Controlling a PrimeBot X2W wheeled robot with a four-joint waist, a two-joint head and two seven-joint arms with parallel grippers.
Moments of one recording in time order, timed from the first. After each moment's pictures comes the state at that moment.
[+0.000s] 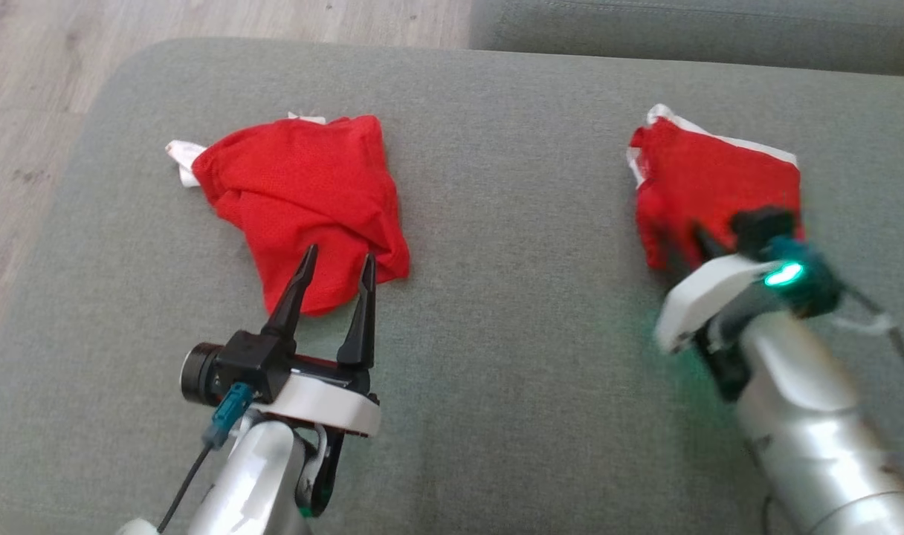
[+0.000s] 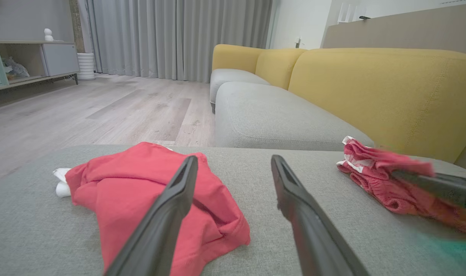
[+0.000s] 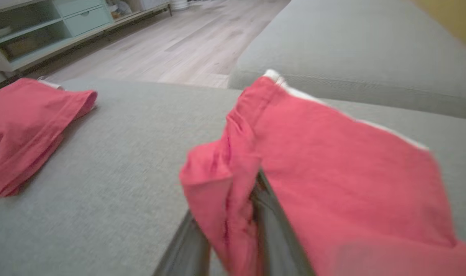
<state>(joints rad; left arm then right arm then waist) -0.28 0.05 -0.35 0.37 -0.26 -0.03 -0.25 -0.60 -0.15 0.31 0.91 0.27 0.13 -0.13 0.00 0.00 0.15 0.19</state>
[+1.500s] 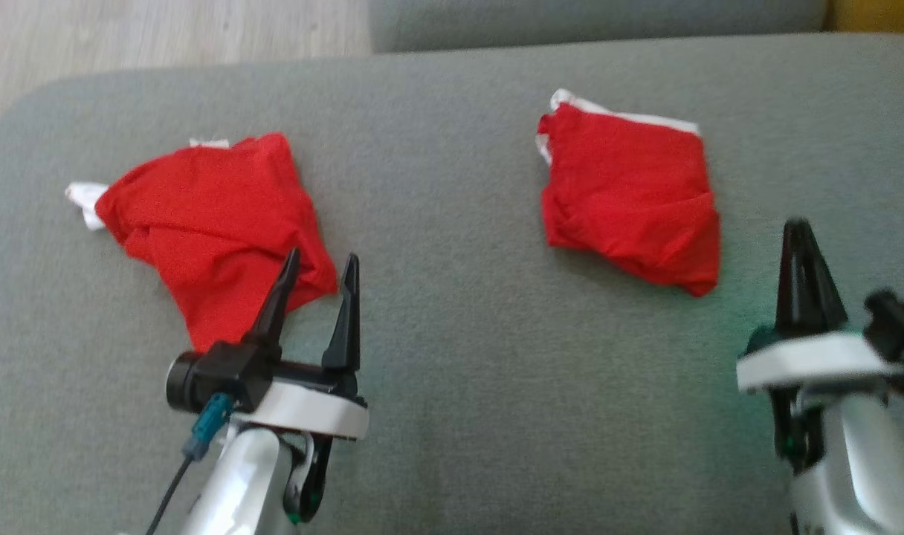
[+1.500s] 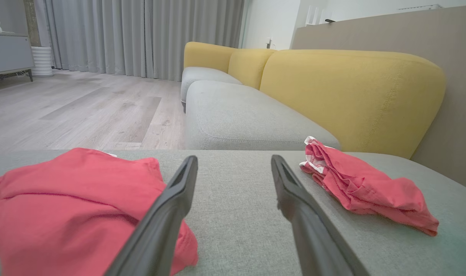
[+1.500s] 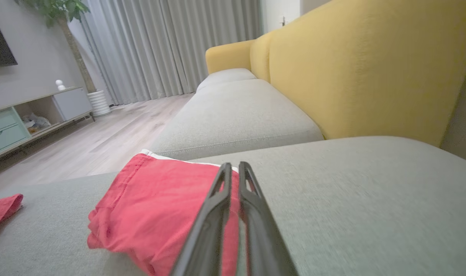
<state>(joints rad) -0.23 0.05 -0.30 0.32 -0.26 -0.04 -0.25 -0.19 -0.05 -0.10 0.34 0.16 0.13 -0.25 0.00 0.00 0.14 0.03</state>
